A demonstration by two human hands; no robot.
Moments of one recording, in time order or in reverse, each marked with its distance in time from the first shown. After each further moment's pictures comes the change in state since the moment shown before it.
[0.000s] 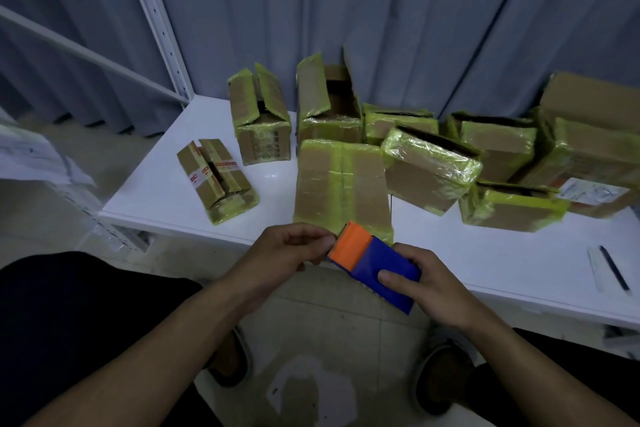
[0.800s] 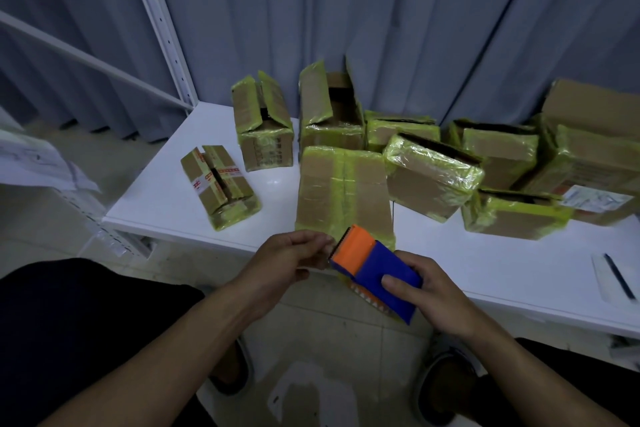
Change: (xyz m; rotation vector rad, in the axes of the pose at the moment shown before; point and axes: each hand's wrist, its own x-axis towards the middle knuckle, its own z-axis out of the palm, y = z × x) left_hand 0.009 -0.005 0.004 -0.139 0.029 -0.131; right_hand -0.001 -0.007 0.004 0.068 0.004 0.017
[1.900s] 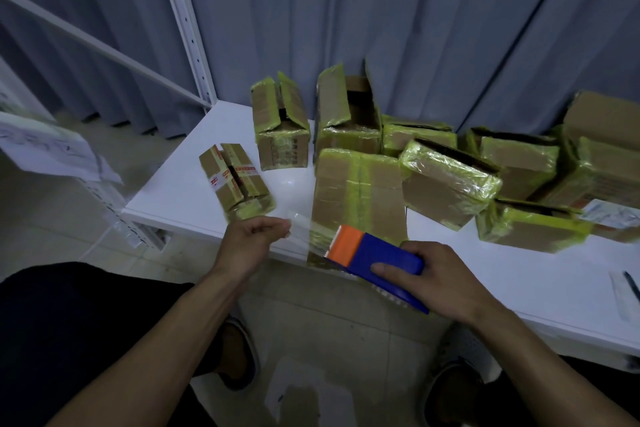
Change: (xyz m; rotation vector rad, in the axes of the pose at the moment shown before) left_hand 0.015 -0.004 -0.058 0.052 0.466 0.180; right_hand 0.015 -0.049 0.007 -0.568 0.085 0.012
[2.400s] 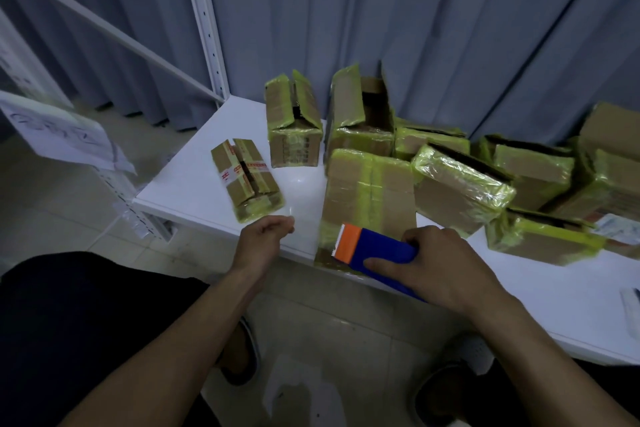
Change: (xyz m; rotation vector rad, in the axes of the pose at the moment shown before) left_hand 0.021 -0.031 0.005 -0.071 0.075 -0.075; right_hand 0.016 -0.038 -0.002 -0.446 0.029 0.055
